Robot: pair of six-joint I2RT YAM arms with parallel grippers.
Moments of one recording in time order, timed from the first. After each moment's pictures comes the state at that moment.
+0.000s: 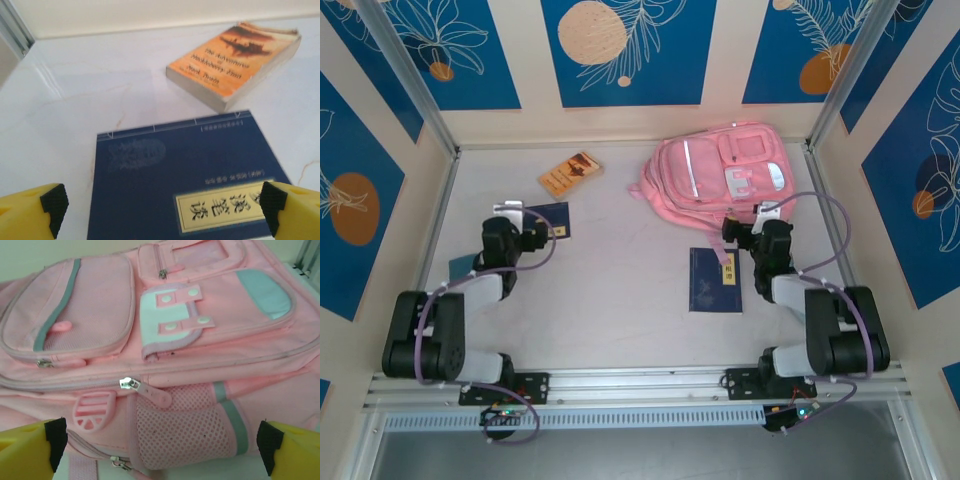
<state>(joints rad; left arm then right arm) -0.06 1.36 0.52 0.43 -0.08 0.03 0.04 1.33 0.42 0.54 0.04 0.12</state>
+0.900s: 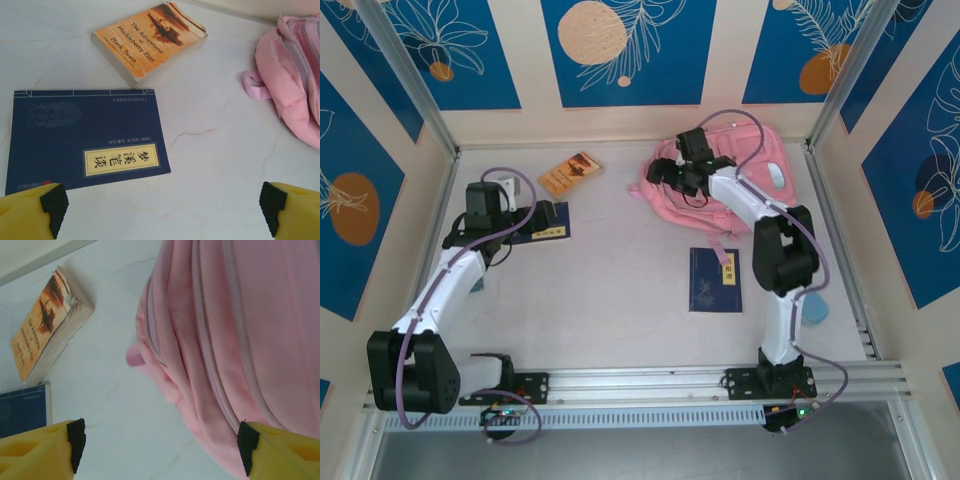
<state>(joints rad) -0.06 1.22 0.91 -0.37 0.21 -0.26 0.37 2.06 1.72 -0.51 -0.15 0.58</state>
